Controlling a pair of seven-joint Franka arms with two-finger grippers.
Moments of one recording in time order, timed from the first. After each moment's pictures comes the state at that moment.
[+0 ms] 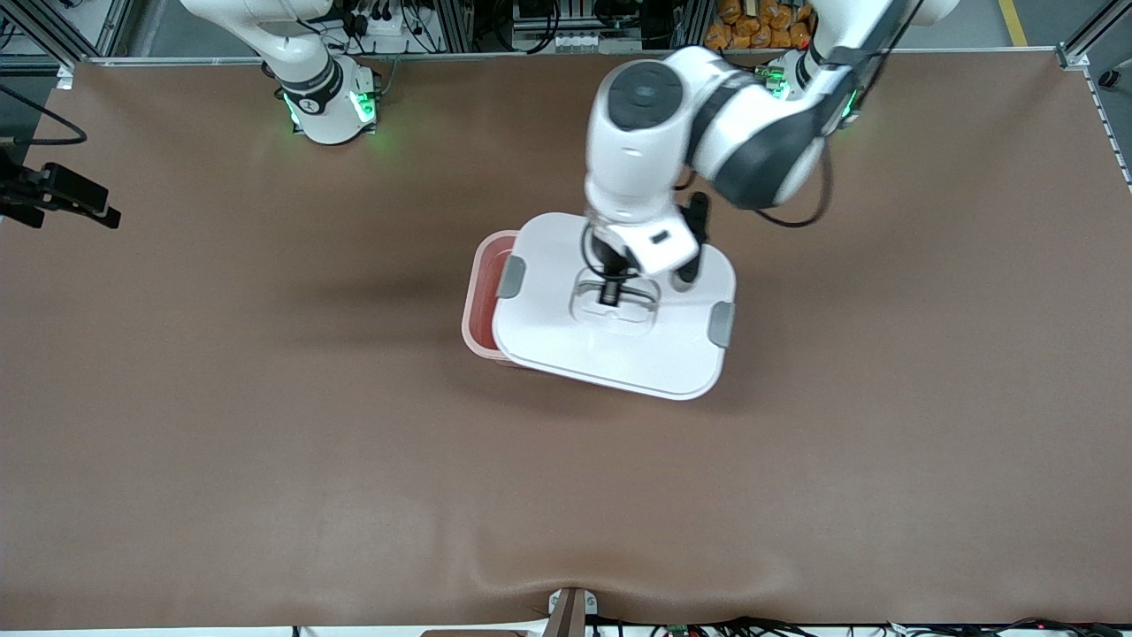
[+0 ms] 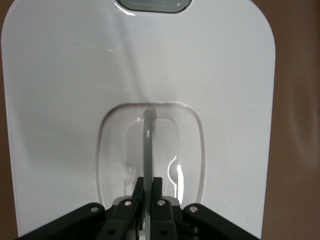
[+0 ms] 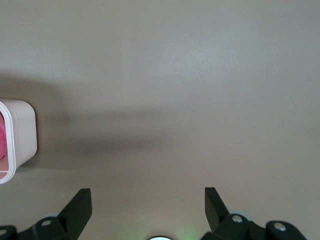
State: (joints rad) left arm -0.50 0.50 -0.35 -1.33 0.26 1.89 -2.22; right arm 0.00 -0.02 -0.09 -1.55 0.03 1.45 -0.04
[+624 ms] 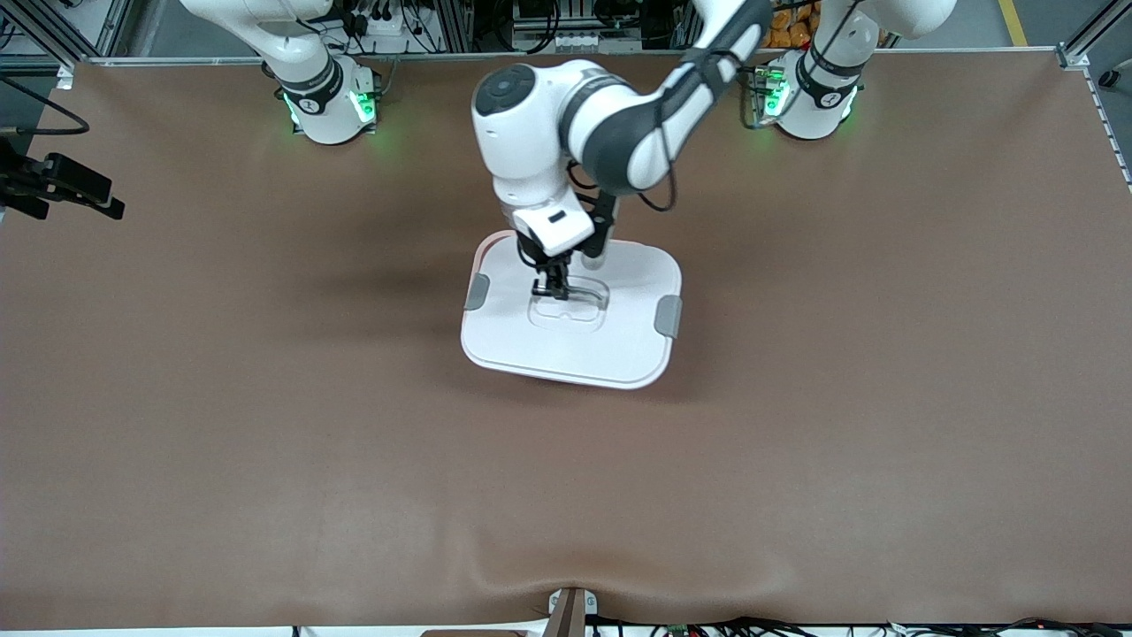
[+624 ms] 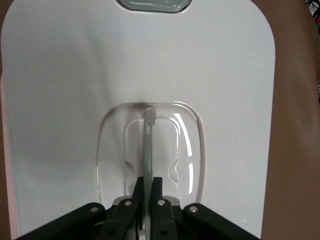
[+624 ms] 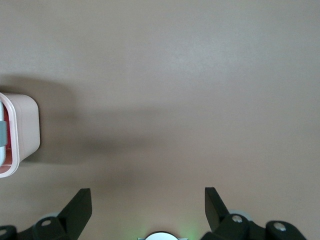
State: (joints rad) left arm -0.94 0.65 0.01 -1.25 0.30 1.93 -2.39; right arm 0.00 -0.03 -0.08 -1.55 0.04 1.44 -0.05
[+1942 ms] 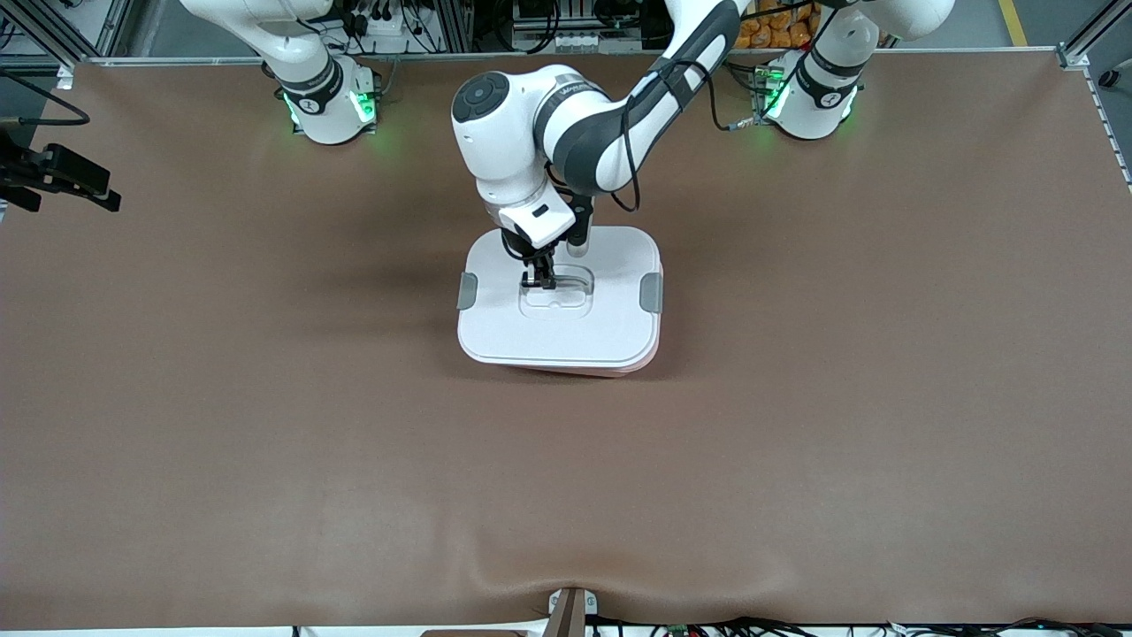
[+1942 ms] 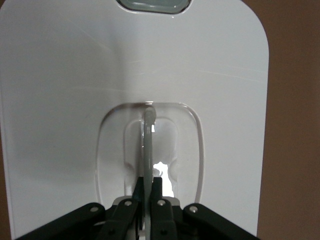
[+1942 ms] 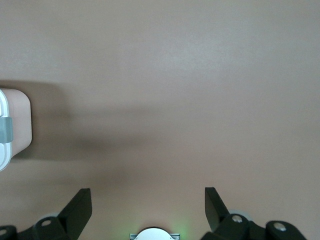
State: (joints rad) left arm -0.96 0.68 0.02 -1.24 0.26 1.91 -2.50; right arm 0.01 -0.03 -0.07 -1.53 0.00 1.41 -0.05
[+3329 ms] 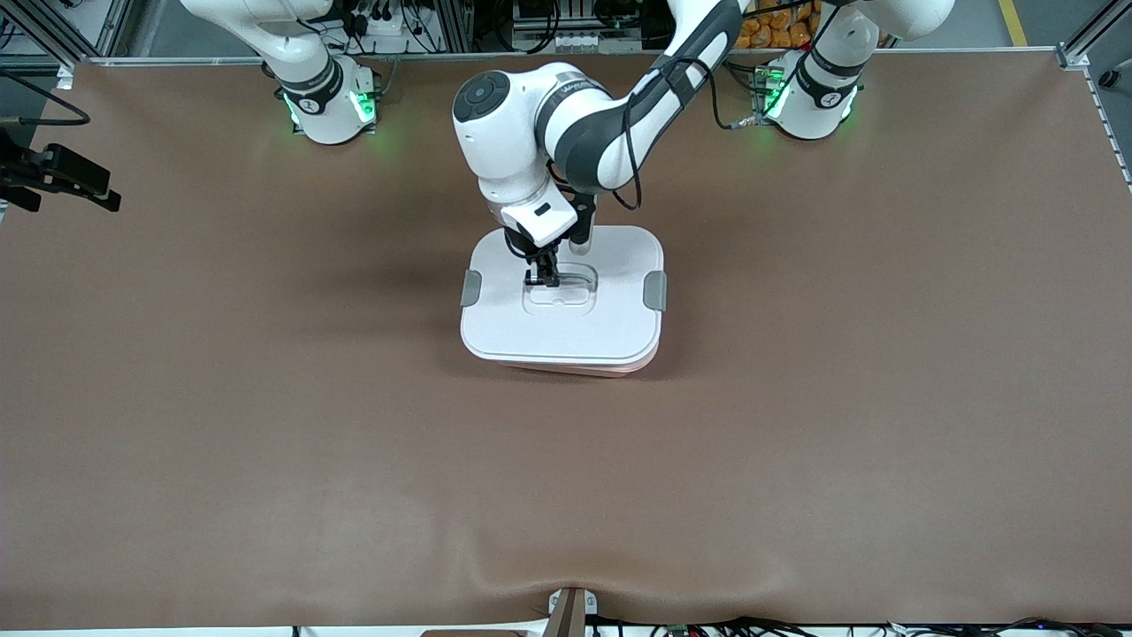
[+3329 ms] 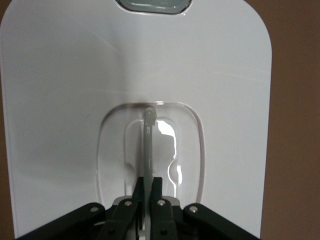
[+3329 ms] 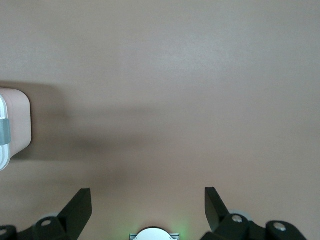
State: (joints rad) left arm -0.96 0.67 0.02 -1.25 0.26 1.90 -2.50; right arm 0.01 -0.03 -0.07 -1.53 0.00 1.41 -0.05
